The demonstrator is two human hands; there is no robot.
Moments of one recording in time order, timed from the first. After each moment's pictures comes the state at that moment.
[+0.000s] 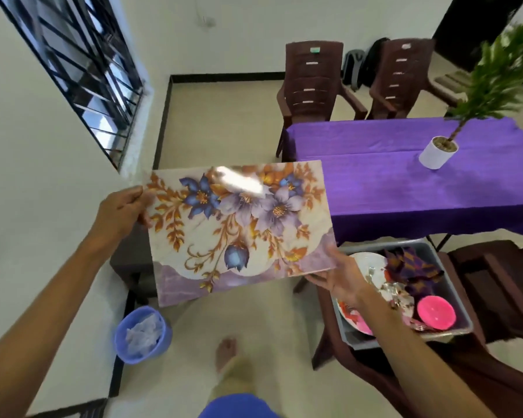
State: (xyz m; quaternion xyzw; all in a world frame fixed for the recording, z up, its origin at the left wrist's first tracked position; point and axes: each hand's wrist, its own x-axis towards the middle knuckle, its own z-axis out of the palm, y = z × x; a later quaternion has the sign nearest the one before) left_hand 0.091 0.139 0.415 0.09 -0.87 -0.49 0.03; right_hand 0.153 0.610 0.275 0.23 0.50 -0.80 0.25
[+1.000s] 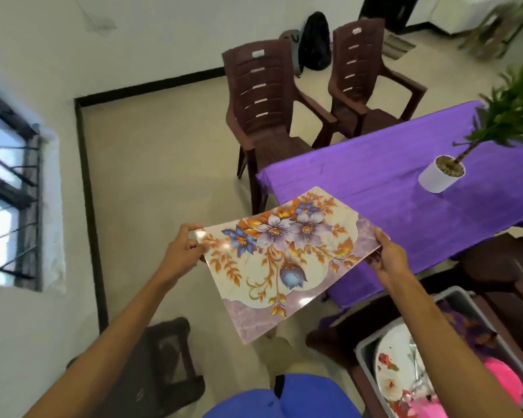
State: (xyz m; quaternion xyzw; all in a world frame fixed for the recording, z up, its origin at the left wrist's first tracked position) left_hand -0.376 0.254 0.304 0.01 -0.84 -0.49 -0.22; right_hand -0.230 0.689 0.281 0.51 0.48 -0.71 -0.12
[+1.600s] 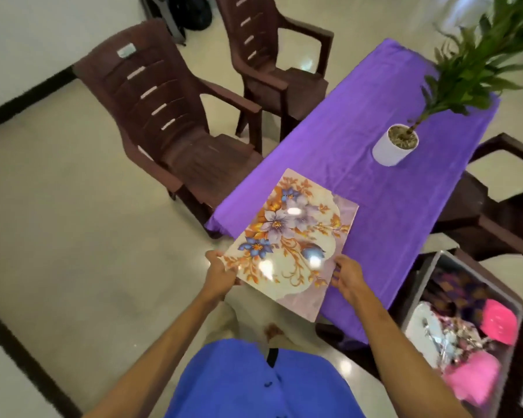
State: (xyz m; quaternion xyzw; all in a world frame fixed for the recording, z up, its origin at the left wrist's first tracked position) left_hand -0.590 0.463 0.201 -0.07 -0.81 -0.41 -0.42; right_hand -0.371 0.684 0.193 0.67 0.34 -0.65 -0.12
